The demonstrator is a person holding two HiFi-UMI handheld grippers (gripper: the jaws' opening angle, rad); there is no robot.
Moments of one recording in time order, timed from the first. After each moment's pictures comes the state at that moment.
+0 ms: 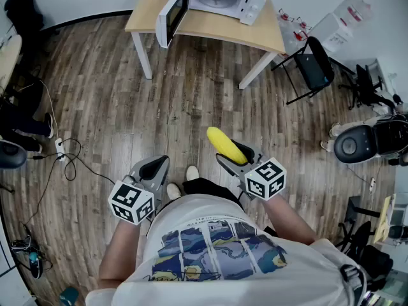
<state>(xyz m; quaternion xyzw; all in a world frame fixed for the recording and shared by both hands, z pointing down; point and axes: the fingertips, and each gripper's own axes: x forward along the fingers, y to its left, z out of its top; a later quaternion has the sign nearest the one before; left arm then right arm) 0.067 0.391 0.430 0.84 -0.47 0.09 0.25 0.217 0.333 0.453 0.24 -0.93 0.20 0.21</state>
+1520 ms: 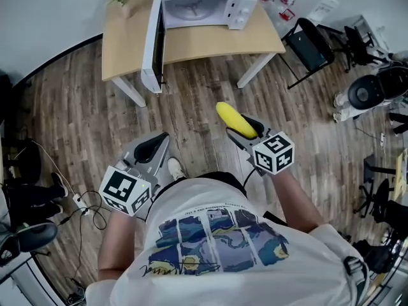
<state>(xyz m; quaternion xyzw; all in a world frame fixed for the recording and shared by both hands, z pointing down) -0.031 0.078 0.372 0.92 -0.35 0.11 0.14 0.153 0.043 0.466 0.37 -0.88 0.21 0.22</state>
